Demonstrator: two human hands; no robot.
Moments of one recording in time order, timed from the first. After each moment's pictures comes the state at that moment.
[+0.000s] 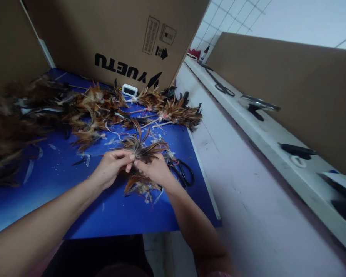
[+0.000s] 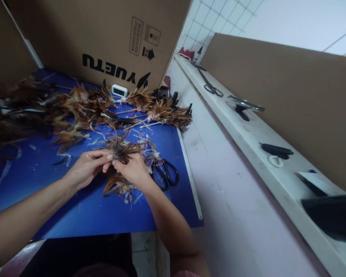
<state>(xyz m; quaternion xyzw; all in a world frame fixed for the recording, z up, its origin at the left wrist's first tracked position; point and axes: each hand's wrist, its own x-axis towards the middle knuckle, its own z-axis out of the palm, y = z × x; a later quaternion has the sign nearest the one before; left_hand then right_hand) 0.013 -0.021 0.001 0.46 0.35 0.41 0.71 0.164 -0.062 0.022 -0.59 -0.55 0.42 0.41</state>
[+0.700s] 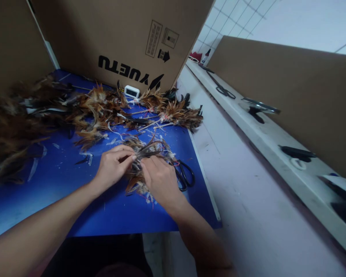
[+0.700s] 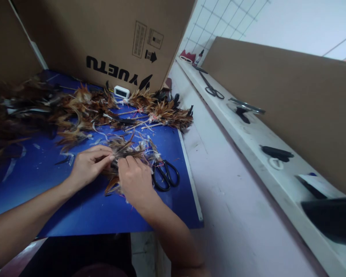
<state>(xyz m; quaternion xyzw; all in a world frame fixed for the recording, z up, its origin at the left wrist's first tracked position) 0.006 -0.021 0.002 0.71 0.37 0.49 0.36 0.158 -0.098 0.042 -0.60 -0.78 -0.05 0.20</state>
